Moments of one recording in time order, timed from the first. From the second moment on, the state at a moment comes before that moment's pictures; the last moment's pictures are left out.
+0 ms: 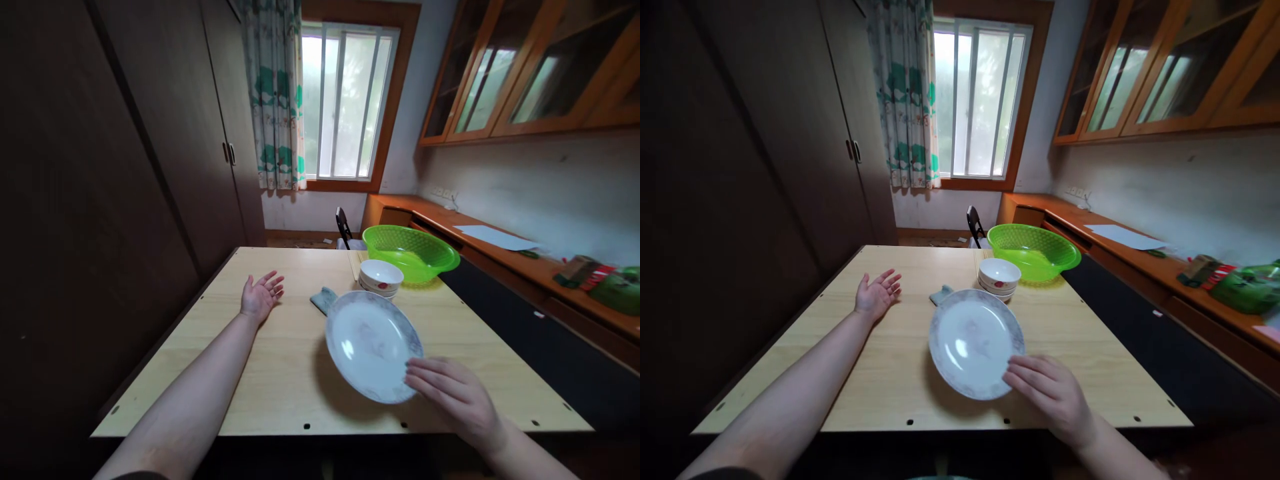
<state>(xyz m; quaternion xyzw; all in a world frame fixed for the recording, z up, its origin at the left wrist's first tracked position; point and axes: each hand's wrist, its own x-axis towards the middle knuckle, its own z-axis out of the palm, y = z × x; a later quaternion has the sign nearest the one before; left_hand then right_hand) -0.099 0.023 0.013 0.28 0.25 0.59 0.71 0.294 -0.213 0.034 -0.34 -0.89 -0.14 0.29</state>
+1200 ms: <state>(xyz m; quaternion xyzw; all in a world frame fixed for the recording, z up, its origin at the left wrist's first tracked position) -0.104 0.030 0.001 0.30 0.27 0.59 0.70 0.465 -0.137 -0.028 -0.60 -0.73 -0.21 0.26</state>
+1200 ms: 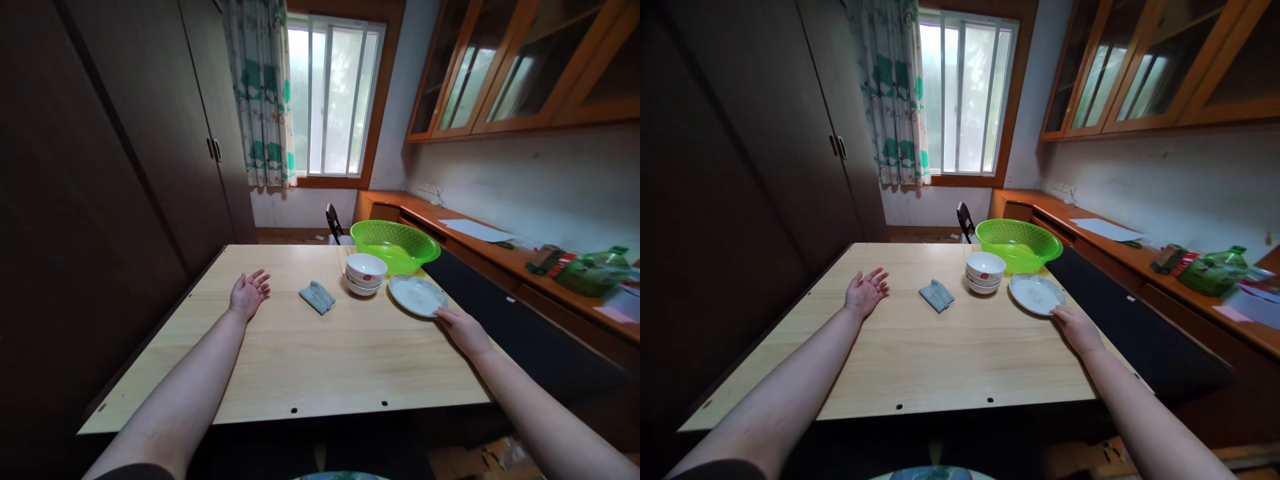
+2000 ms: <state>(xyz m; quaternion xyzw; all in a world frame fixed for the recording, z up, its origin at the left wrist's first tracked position) -0.038 -0.013 0.009 0.90 0.37 0.19 0.11 0.168 -0.031 0.008 -0.68 -0.68 0.09 0.23</state>
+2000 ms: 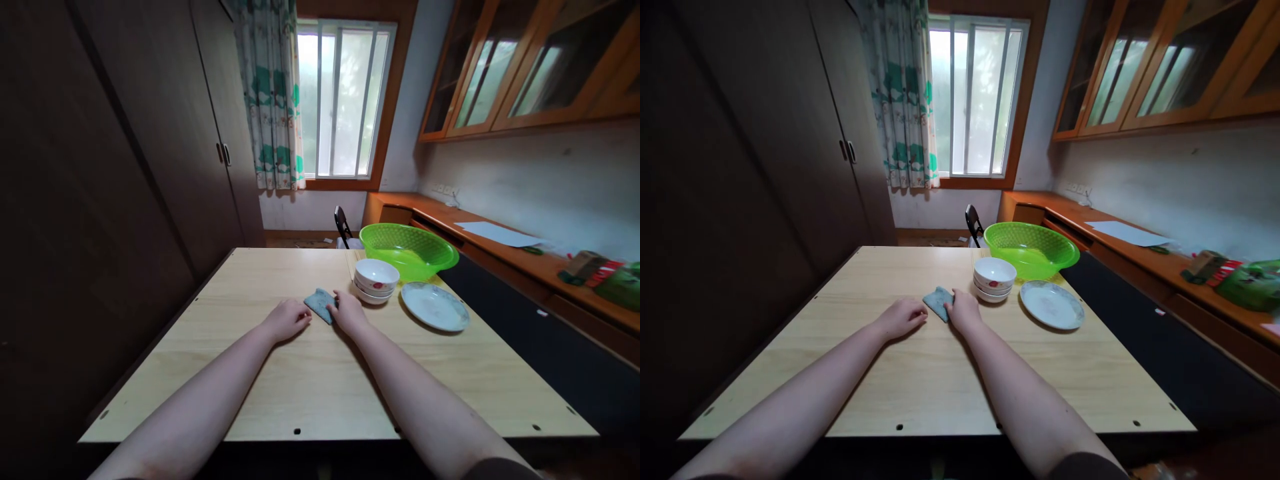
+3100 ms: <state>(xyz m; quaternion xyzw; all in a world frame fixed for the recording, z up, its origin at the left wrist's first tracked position) -0.032 -0.005 -0.007 0.89 0.37 0.20 0.16 0.173 -0.030 -0.006 -0.59 -0.75 0.13 0.27</state>
